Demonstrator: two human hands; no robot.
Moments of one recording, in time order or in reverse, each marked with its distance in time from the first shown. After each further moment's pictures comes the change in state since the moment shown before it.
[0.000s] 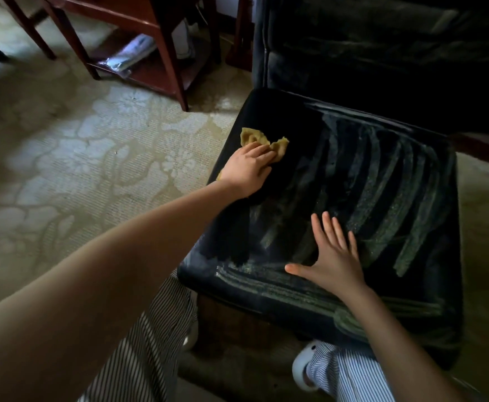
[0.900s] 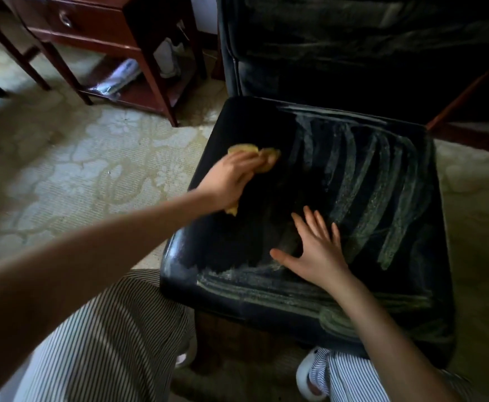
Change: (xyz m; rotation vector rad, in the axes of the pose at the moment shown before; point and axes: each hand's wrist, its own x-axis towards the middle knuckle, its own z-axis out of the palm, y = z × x) left_hand -0.017 0.030 -0.024 -0.135 0.020 0.126; right_hand 0.002 0.010 -0.011 0.131 0.071 -0.091
